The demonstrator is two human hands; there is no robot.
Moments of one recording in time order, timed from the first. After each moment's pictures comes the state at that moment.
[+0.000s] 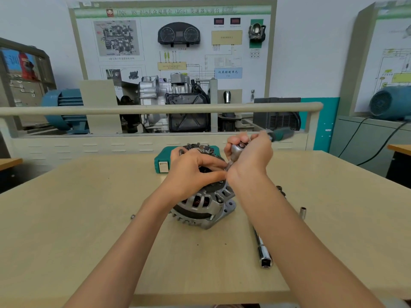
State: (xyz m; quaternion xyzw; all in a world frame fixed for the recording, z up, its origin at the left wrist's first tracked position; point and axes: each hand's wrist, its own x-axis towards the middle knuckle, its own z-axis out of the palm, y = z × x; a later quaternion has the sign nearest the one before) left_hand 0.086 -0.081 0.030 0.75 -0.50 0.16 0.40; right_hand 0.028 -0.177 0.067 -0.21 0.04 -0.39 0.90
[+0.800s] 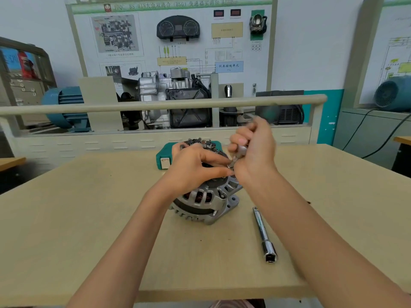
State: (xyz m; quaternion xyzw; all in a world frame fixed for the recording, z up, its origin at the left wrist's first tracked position) left_hand 0.084 -0.080 0.036 0.76 -0.52 0.14 0.36; right_hand 0.020 -0.183 0.064 -0.31 0.01 -0.32 0.90
